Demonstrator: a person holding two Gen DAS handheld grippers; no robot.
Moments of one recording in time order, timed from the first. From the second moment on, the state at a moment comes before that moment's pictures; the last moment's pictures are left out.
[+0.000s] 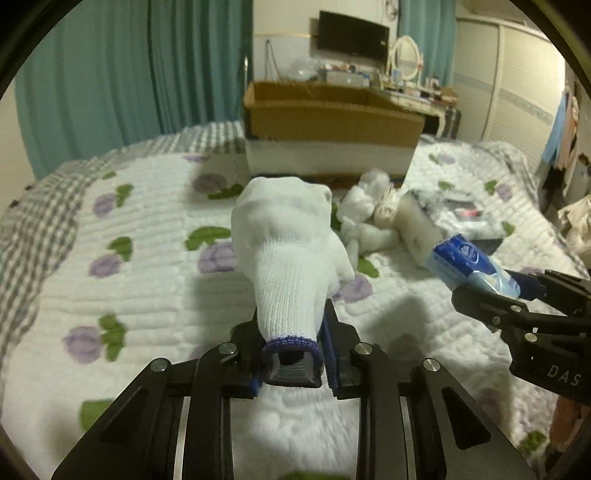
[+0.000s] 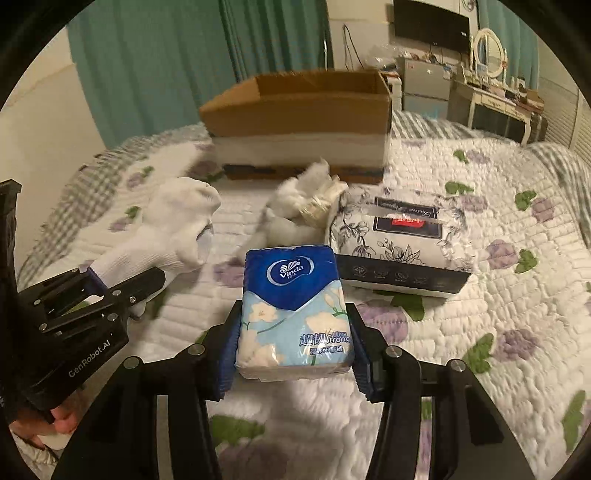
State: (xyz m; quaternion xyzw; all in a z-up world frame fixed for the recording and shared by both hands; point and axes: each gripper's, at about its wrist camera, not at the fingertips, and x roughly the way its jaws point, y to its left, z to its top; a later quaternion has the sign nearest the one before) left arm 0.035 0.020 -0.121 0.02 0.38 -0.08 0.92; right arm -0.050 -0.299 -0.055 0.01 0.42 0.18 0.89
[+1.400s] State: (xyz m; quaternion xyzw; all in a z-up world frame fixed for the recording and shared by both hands) left arm 0.266 -0.028 -0.062 0.08 0.33 -0.05 0.94; right arm 0.231 -0.285 0.013 -0.05 0.32 0.19 0.93
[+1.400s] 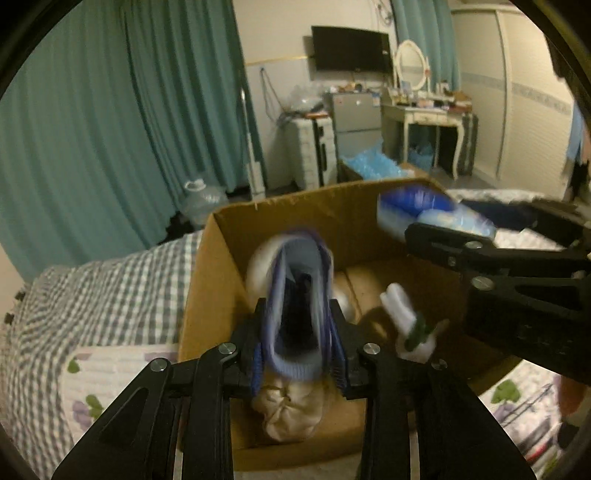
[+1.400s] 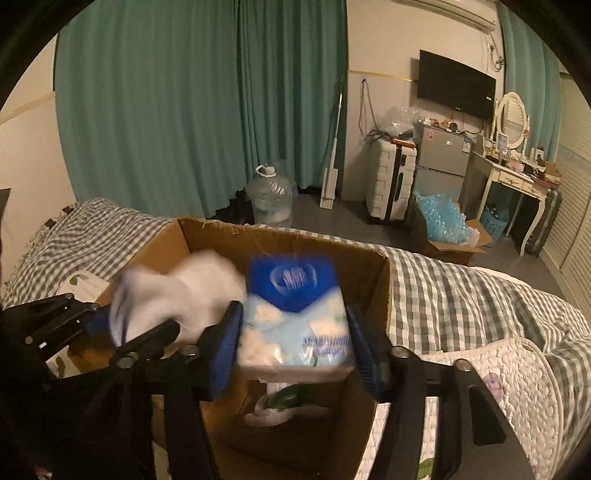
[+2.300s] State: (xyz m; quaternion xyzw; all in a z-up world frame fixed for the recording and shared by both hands) left arm 0.036 0.002 0.127 0.06 0.15 0.01 0.99; right arm -0.019 -0.357 0.194 -0.08 0.22 0.17 0.96
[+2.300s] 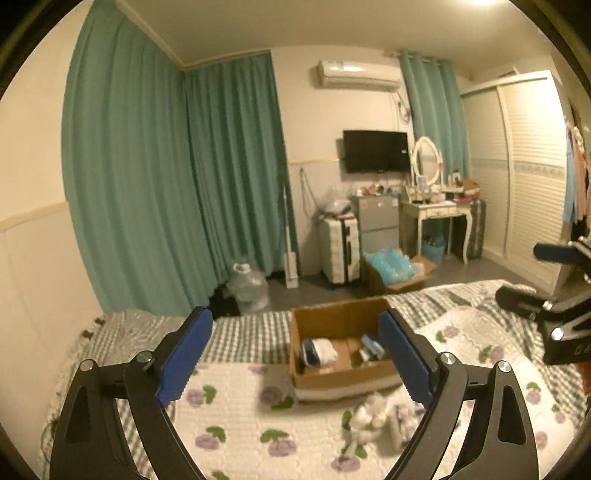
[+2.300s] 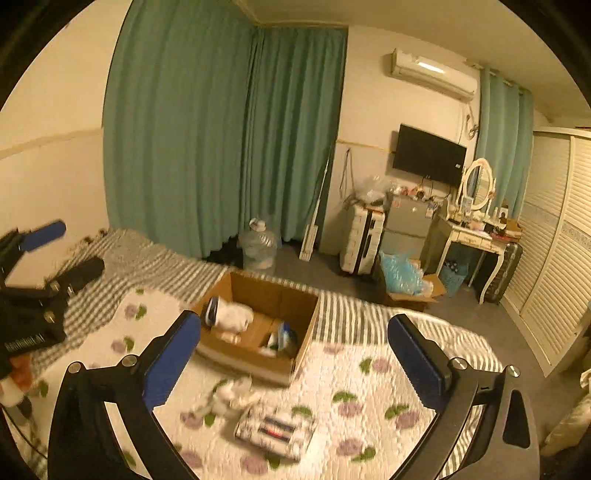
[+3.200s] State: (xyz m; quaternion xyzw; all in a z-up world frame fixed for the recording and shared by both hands) left arm 0.095 -0.014 -0.124 0.06 0.36 0.01 0.93; right arm 0.064 -0.308 -0.107 -0.16 0.46 0.18 0.85
